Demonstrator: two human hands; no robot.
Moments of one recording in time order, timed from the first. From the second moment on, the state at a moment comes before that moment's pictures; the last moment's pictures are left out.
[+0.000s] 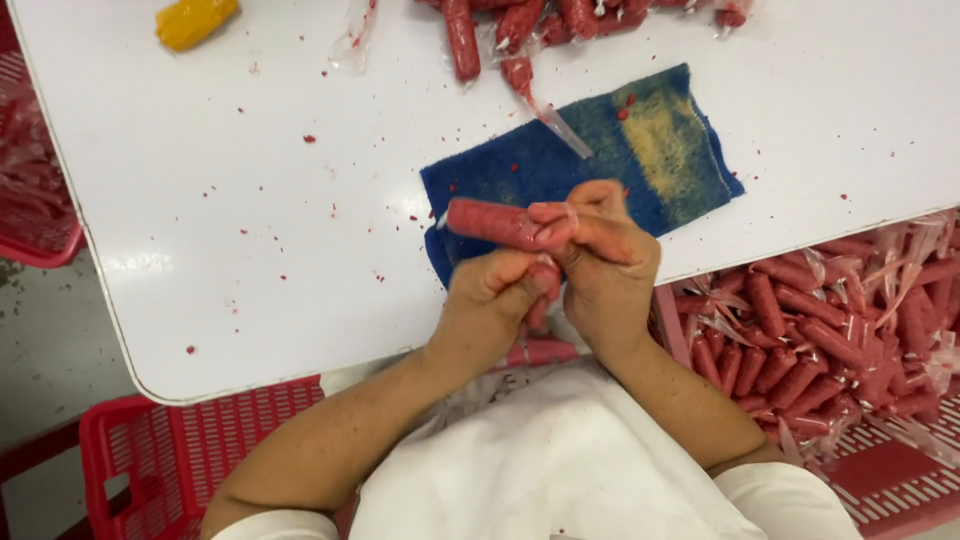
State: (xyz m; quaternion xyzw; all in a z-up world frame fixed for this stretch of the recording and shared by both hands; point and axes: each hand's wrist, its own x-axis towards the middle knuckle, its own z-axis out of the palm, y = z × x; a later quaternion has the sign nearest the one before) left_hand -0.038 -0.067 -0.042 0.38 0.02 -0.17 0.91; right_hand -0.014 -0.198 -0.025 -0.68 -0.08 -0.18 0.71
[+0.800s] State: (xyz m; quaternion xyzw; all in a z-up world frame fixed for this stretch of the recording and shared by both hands) left_hand -0.030 -0.048 -0.076 0.77 -0.09 0.09 0.63; right_hand -0.005 -0.204 -0.057 -0.69 -0.11 -0.11 0.71
